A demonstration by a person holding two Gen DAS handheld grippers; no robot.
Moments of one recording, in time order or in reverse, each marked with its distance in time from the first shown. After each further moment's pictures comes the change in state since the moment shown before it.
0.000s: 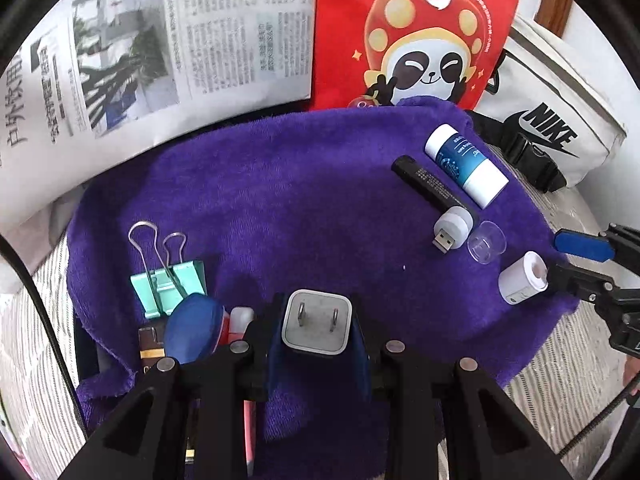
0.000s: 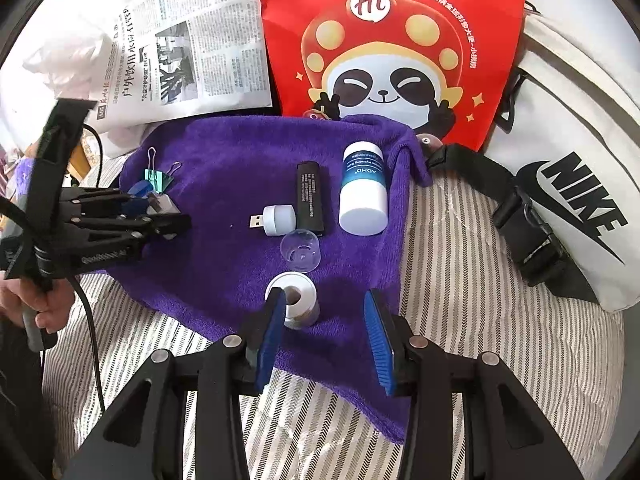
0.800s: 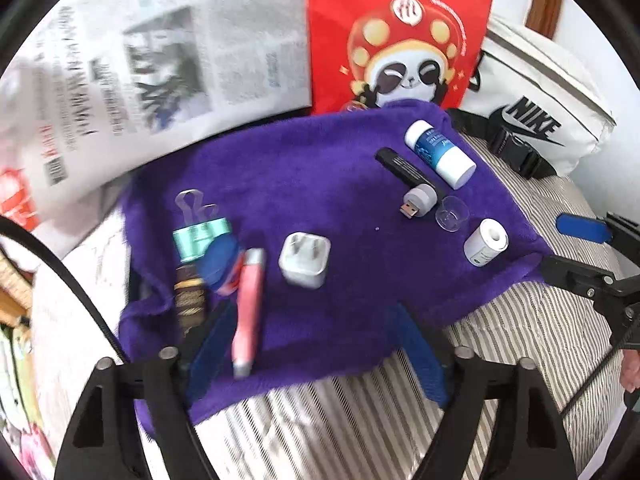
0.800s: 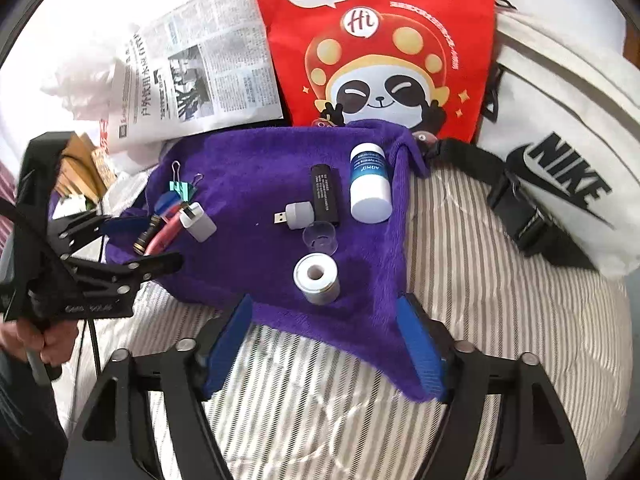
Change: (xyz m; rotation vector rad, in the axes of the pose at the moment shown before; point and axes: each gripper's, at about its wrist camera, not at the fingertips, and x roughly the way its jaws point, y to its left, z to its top) left arm -0.056 -0.019 -0.027 -0.026 -0.004 0.091; right arm -0.037 0.007 -0.011 0.092 -0.023 0.049
